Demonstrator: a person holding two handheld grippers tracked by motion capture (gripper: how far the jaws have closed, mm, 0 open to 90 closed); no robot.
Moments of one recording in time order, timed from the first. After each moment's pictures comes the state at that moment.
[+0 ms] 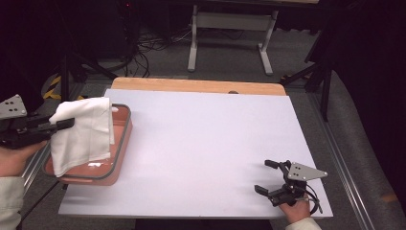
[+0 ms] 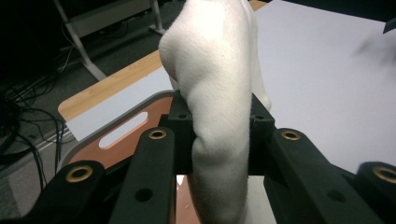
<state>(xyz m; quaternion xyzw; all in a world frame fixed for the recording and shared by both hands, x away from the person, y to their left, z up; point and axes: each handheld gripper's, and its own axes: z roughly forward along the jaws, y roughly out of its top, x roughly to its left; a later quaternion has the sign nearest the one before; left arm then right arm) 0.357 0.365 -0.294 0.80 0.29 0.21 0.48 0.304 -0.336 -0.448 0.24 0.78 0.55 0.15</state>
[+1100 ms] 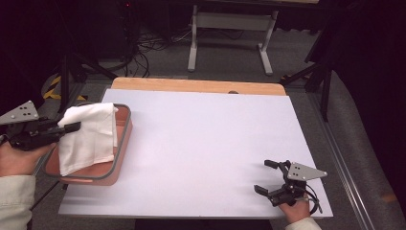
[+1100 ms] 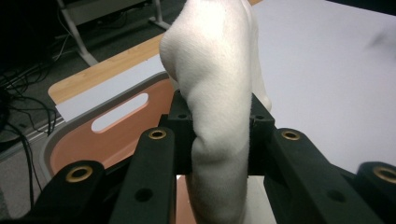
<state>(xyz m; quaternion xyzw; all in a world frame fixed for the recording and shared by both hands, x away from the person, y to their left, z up) 0.373 0.367 -0.330 0.80 0.31 0.19 0.48 0.305 -0.335 -0.448 0.24 0.78 0.55 0.15</state>
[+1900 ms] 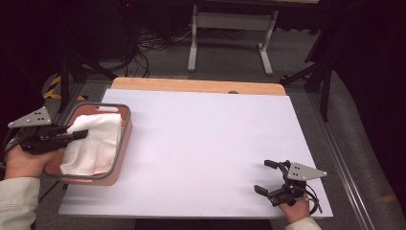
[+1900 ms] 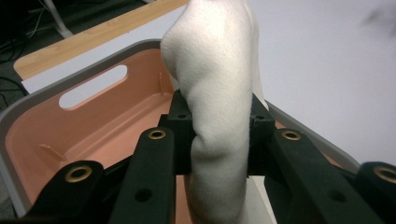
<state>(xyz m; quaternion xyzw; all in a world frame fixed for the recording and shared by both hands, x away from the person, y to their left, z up) 0.379 0.359 -0.352 0.82 0.31 0.15 0.45 0.305 -0.335 -0.448 0.24 0.78 0.55 0.15</state>
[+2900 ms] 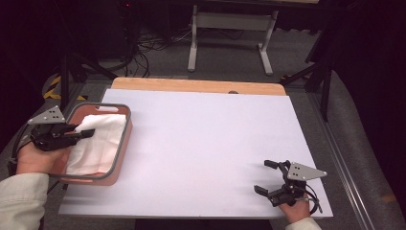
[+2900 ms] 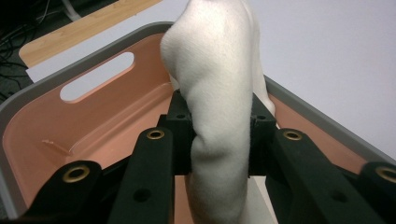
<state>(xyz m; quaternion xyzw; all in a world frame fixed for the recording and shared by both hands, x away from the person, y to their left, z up) 0.396 0.343 -0.360 0.83 0.32 0.17 0.41 0.305 -0.335 -0.448 0.24 0.78 0.55 0.15</state>
